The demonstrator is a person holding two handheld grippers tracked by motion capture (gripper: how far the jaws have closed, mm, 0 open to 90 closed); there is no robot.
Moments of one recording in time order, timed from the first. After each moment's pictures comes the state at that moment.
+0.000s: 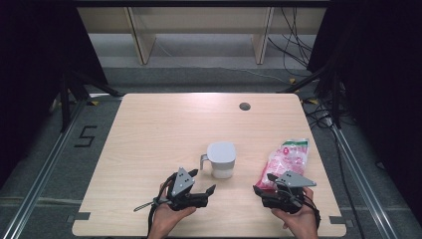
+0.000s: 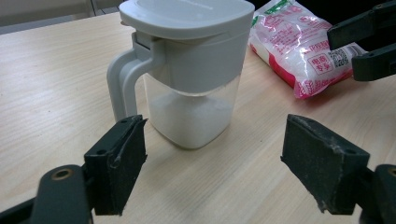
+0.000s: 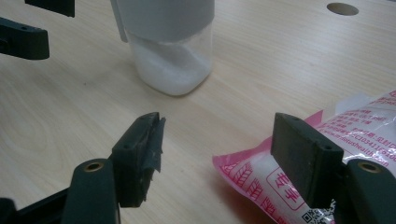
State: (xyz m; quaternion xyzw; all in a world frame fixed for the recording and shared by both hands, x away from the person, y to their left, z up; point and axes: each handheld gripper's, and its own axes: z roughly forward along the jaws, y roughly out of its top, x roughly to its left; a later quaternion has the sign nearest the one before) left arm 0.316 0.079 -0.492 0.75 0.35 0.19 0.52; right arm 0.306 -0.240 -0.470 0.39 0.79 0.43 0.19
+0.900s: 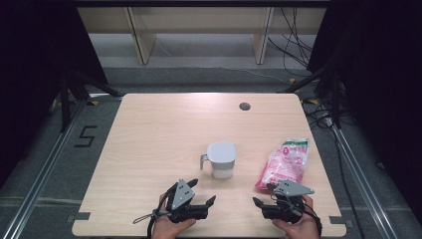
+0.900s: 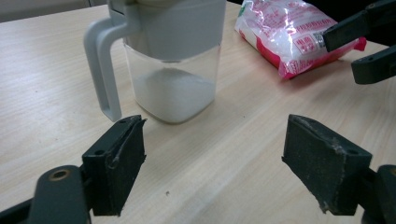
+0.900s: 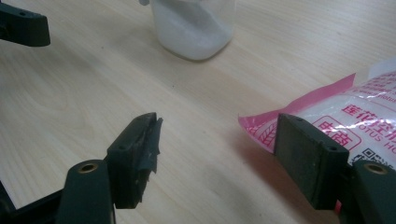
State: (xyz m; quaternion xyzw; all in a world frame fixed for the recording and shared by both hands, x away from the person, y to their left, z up) left arm 0.291 0.077 -0.506 0.76 0.34 0.19 0.52; right arm 0.289 -0.241 -0.481 0.38 0.82 0.40 0.17
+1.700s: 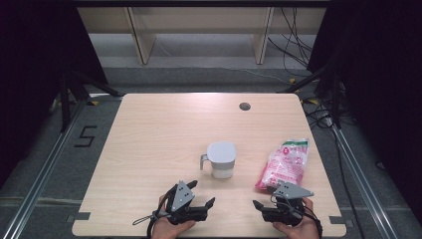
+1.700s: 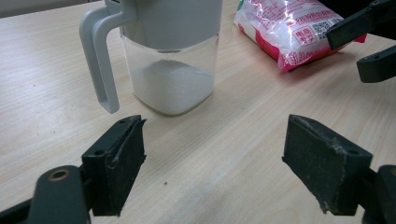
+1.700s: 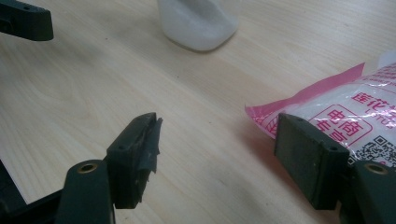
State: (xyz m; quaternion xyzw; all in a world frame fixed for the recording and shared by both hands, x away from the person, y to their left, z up) left arm 0.289 0.079 -0.509 0.76 0.34 0.19 0.52; right arm 0.284 -0.240 -0.485 0.38 0.82 0.40 0.16
